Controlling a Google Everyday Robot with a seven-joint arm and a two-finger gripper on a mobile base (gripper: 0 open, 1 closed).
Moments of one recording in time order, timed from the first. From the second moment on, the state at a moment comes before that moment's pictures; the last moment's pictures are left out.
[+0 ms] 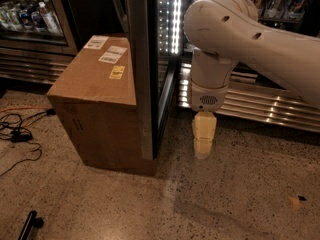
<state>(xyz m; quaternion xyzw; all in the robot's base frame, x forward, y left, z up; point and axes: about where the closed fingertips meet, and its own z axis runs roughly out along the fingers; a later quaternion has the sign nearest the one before) 0.478 -0.102 0.800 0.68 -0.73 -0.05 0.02</state>
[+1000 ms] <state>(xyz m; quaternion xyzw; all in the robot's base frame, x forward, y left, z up) 0.468 -0.101 0.806 0.67 -0.74 0.03 -0.02</state>
